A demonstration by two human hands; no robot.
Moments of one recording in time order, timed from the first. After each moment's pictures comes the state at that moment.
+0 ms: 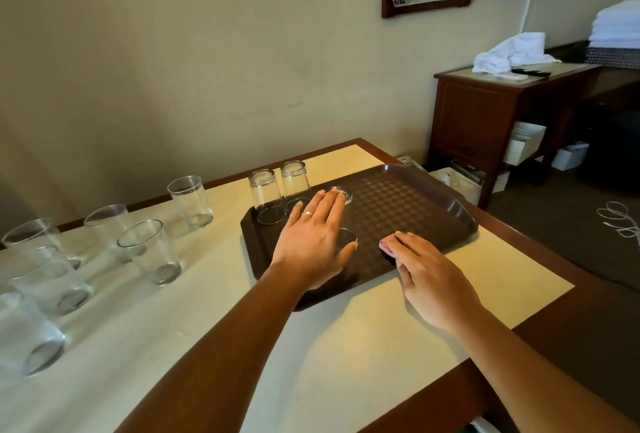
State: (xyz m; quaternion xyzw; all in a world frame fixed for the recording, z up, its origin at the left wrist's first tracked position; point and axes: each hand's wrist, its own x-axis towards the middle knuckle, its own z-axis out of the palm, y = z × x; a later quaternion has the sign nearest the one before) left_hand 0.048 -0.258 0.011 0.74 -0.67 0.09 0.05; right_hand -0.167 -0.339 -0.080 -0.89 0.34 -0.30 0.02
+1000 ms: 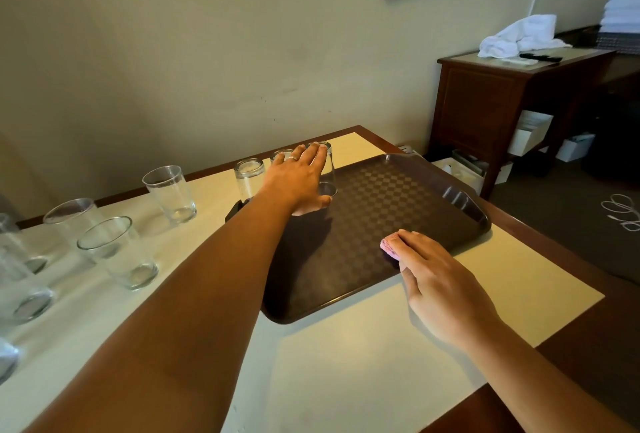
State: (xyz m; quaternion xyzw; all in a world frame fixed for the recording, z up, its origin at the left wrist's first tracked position) left_hand 0.128 -0.373 0.027 0.76 -0.64 0.11 -0.07; right_hand -0.163 -0.344 -0.084 -0.88 0.34 -0.32 0.00
